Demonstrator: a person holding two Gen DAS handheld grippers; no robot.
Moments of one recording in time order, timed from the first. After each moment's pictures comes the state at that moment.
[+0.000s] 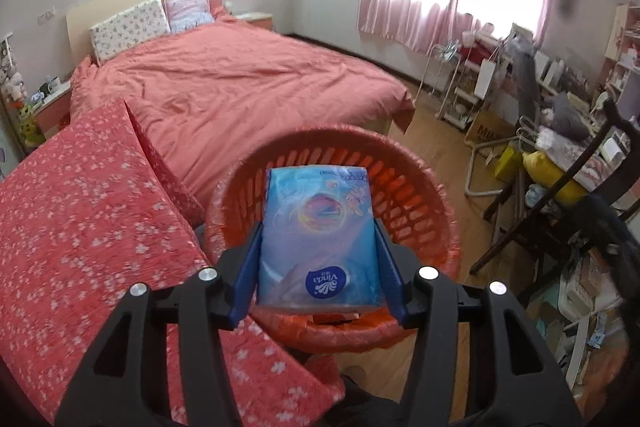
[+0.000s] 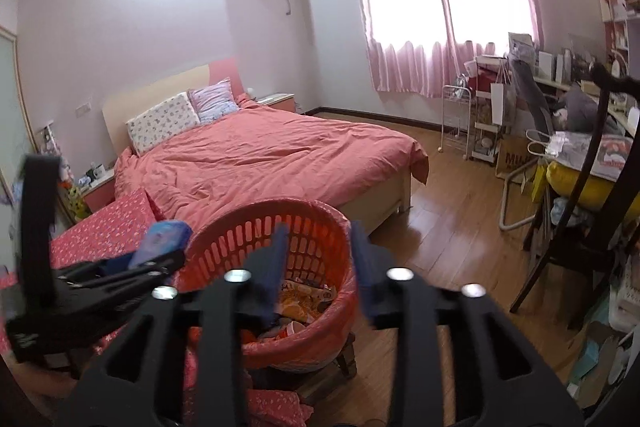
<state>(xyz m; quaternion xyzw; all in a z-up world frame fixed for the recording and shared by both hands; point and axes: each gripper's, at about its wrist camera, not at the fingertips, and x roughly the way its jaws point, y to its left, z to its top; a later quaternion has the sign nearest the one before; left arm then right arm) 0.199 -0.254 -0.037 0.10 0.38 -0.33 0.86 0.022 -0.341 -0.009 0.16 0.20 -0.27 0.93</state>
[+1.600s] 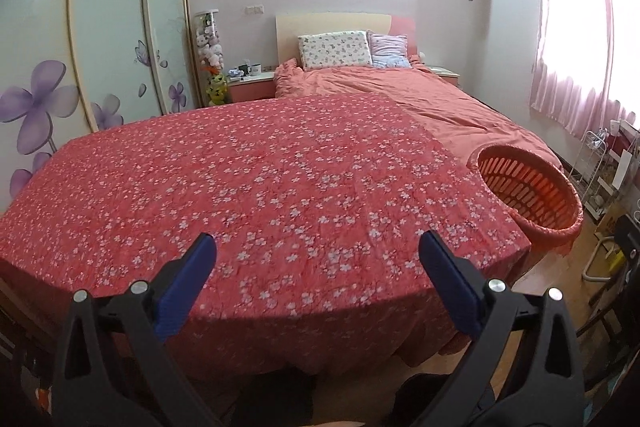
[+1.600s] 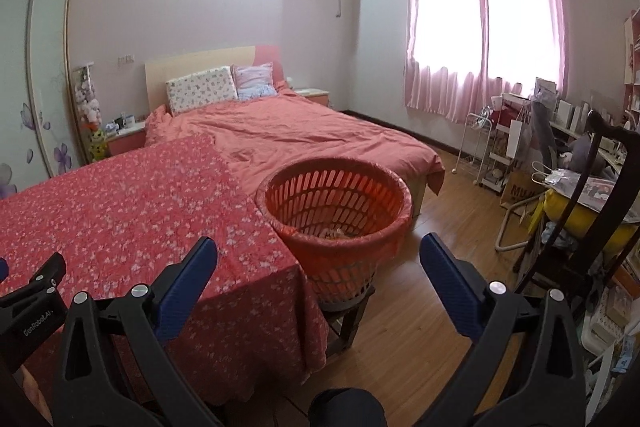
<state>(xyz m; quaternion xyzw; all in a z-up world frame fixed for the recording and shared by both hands) 0.025 0.025 -0.007 0.02 0.29 -0.01 0.96 -0.030 -0.187 -0.009 0.06 0.24 -0.24 0.94</state>
